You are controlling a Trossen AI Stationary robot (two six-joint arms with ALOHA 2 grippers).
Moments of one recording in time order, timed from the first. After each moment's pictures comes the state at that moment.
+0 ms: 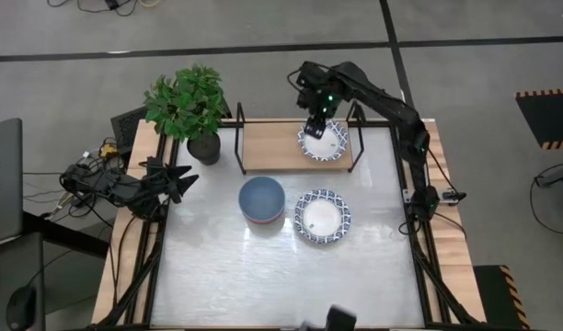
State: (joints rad) left arm -0.35 0.01 0.37 -0.64 -0.87 -0.74; right arm -0.55 2.06 2.30 -1.54 -0.02 -0.15
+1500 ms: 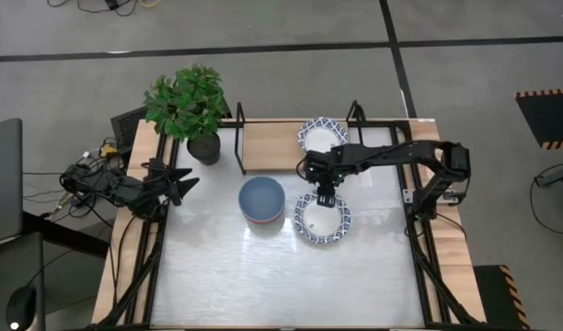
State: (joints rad) left arm -0.35 0.01 0.37 -0.70 -0.83 -0.77; right arm -0.20 1.67 1.18 -0.81 0.03 -0.01
